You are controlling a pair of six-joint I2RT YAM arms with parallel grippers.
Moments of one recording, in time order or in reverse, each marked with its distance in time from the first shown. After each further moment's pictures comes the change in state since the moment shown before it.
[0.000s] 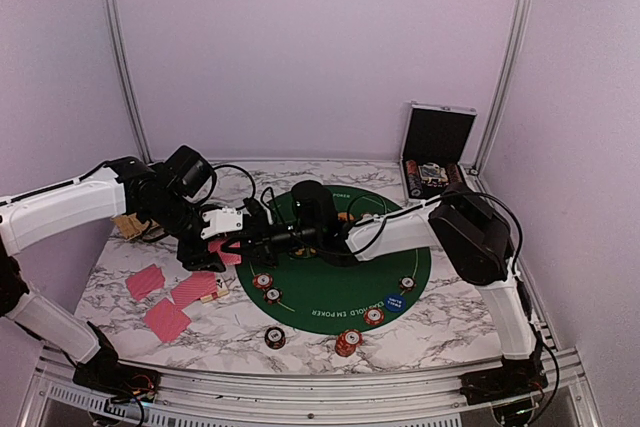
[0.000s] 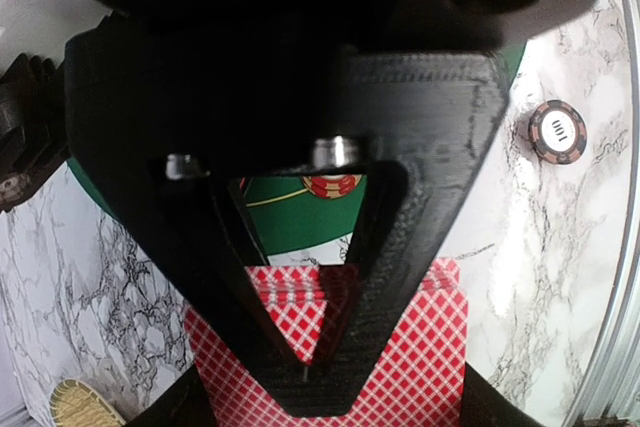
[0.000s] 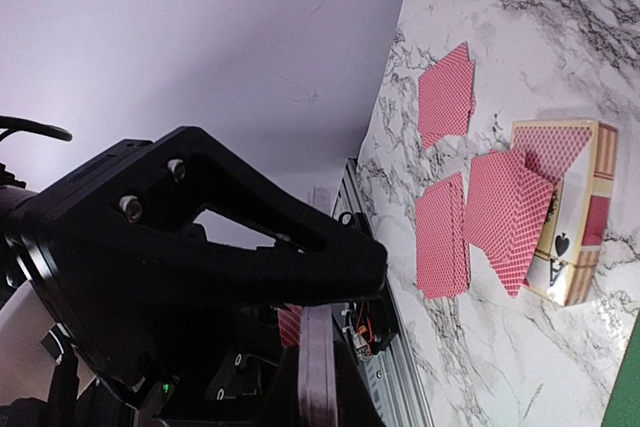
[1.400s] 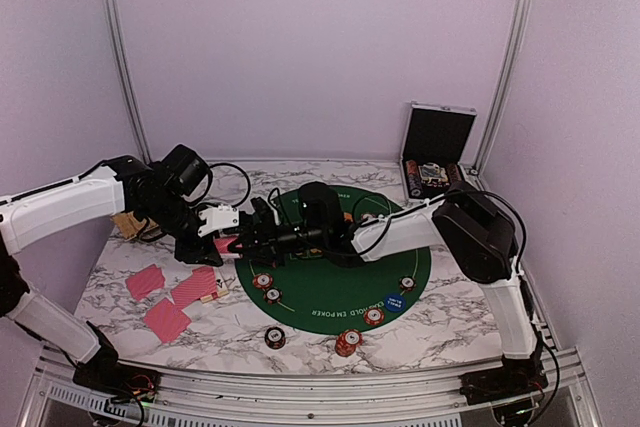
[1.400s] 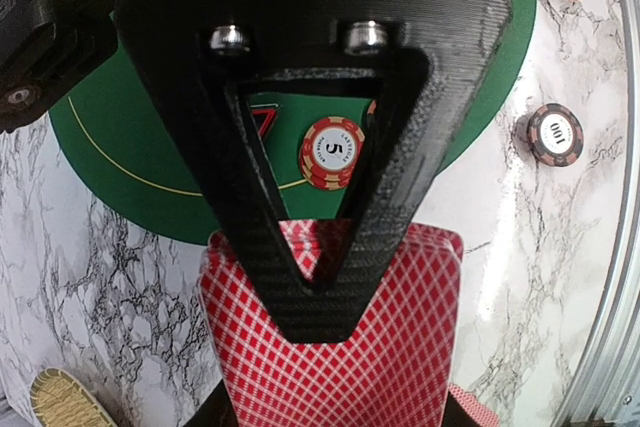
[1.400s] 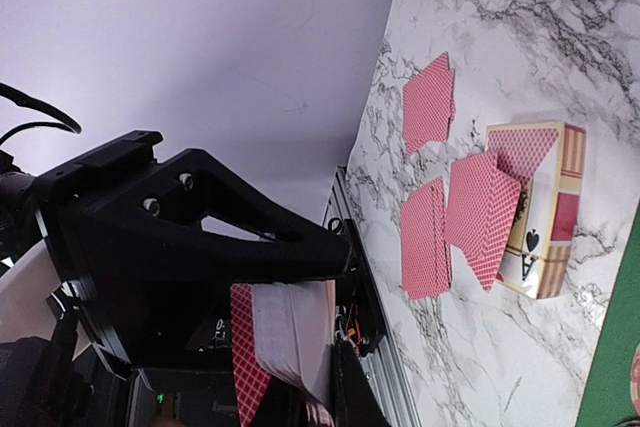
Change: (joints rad) left arm 0.027 0.001 -0.001 -0.011 0.033 -0.025; right arm -0.016 -0.025 -0.058 0.022 0.019 -0.001
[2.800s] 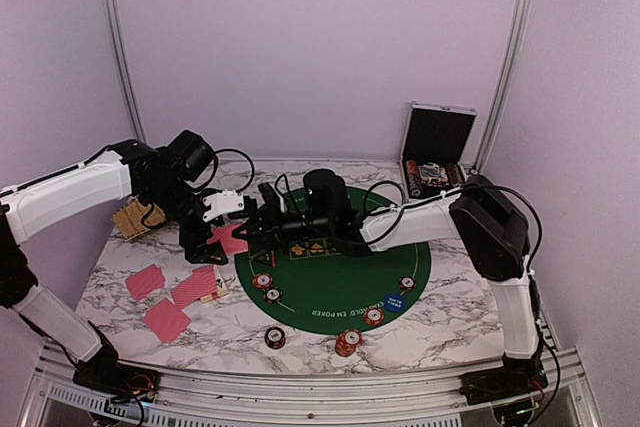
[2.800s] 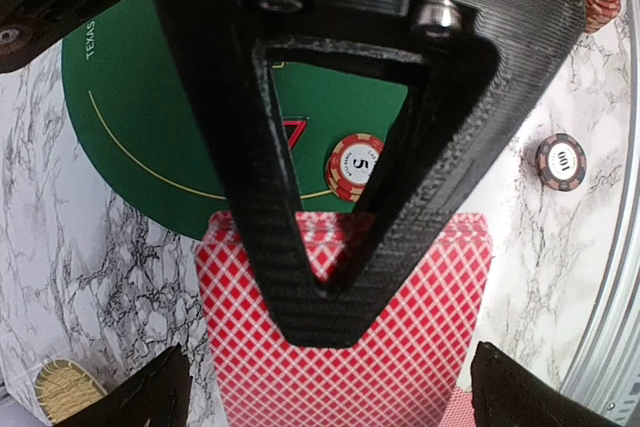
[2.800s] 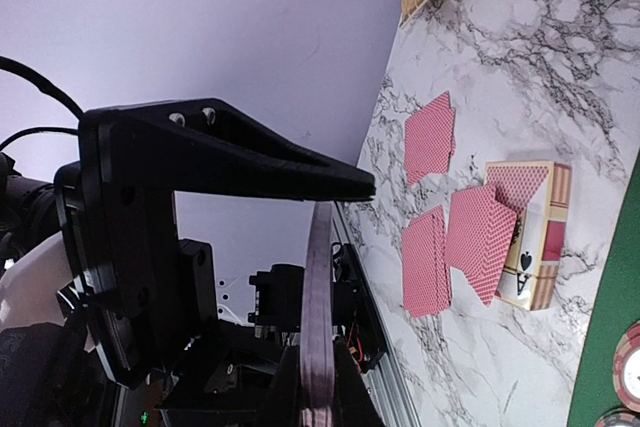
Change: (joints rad) left arm 0.008 0.071 0.138 -0.081 -0.018 -0.050; right arm -0.020 -0.075 -0.004 -0.095 0.061 -0.063
